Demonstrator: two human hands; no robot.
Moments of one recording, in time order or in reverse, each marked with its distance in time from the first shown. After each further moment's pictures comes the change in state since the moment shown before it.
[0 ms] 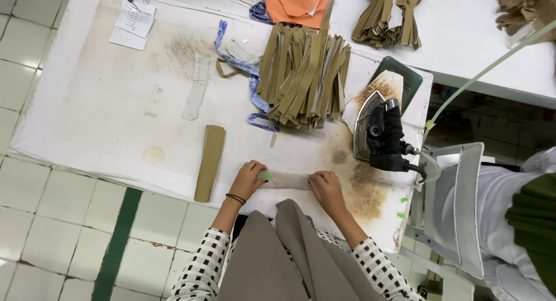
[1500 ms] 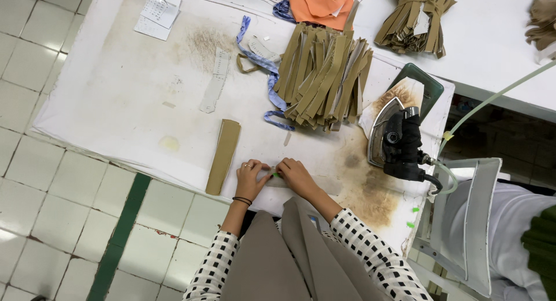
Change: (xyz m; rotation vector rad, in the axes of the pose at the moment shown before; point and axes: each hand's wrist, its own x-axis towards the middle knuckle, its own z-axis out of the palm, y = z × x) left_hand -0.027 0.015 -0.021 -0.006 0.159 -0.270; right_hand 0.075 -0.072 0.058 0.011 -0.305 -0.383
